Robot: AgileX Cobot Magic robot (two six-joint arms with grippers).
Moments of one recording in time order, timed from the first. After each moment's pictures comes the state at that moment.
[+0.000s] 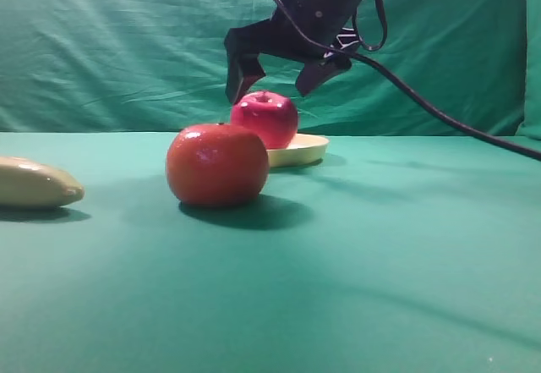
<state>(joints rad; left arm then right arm) 0.02 -0.02 0.02 -0.36 0.34 0.23 0.54 1.93 -1.53 0.10 0.36 -0.26</state>
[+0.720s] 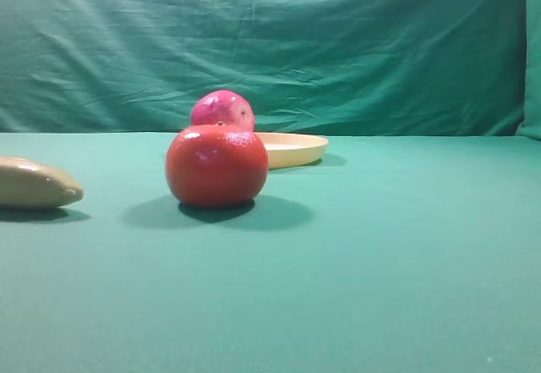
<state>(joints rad) 0.02 -0.02 0.02 -0.36 0.34 0.23 0.54 1.31 -1.32 0.08 0.62 -0.12</state>
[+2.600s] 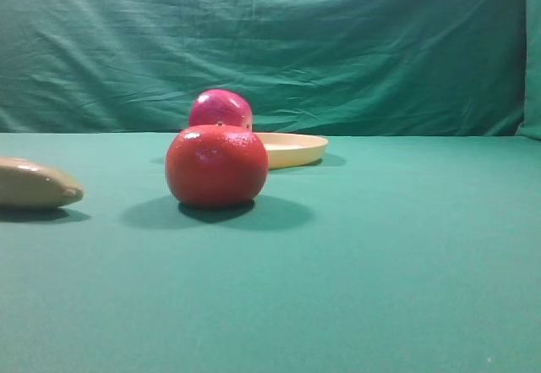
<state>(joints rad) 0.02 -0.02 0.02 -0.36 0.34 0.23 0.08 0.25 -0.50 -0.07 0.58 0.01</state>
